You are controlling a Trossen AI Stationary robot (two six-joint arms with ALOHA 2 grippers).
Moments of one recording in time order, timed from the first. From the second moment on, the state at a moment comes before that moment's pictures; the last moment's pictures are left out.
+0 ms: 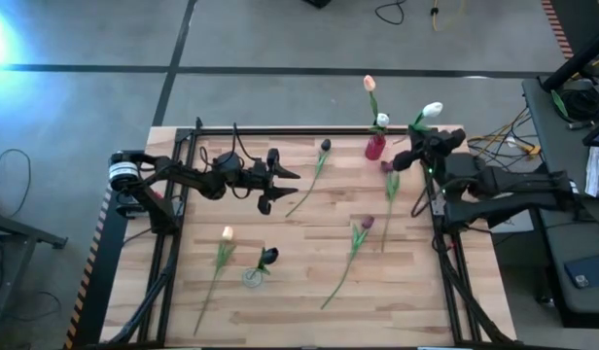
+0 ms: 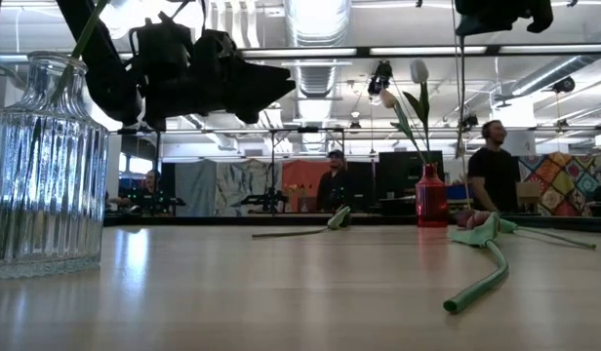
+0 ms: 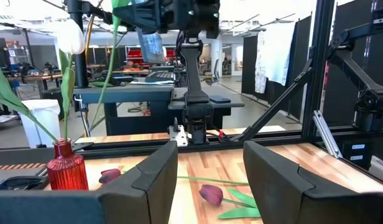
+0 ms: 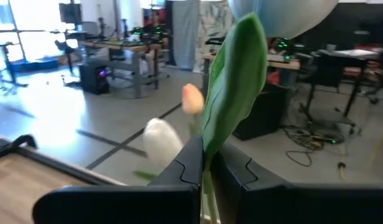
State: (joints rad) left arm 0.34 1.63 0.53 1.24 0.47 -0.03; right arm -0.02 0.71 0.75 -0.15 1.13 0.07
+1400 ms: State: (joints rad) left arm 0.34 1.63 0.53 1.24 0.47 -0.02; right arm -0.52 0.93 0.75 0.06 0.65 0.11
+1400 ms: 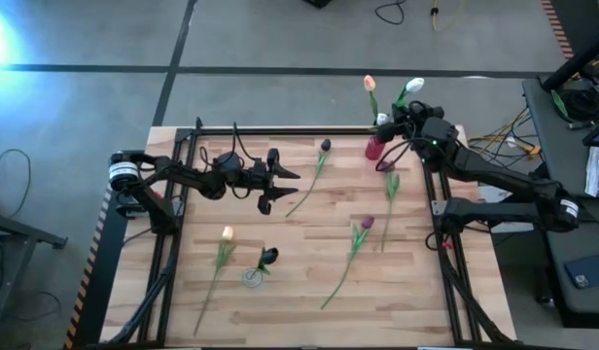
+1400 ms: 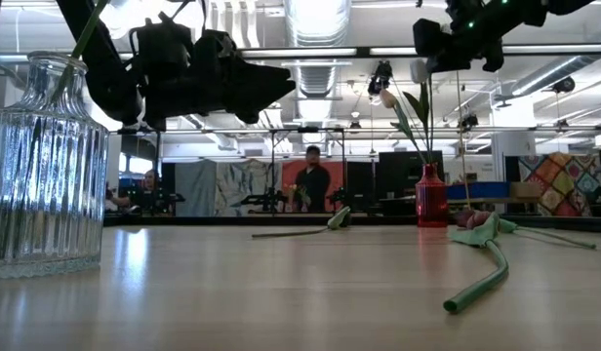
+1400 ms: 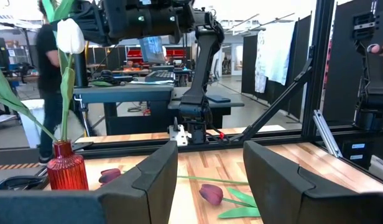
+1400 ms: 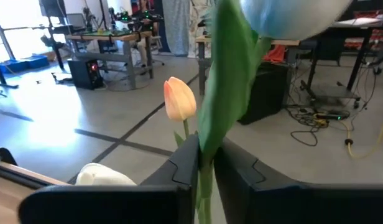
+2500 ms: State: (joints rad) left arm 0.34 1.53 0.53 1.18 0.48 0.01; right arm -0.54 0.93 0.94 -0.39 0.65 0.19
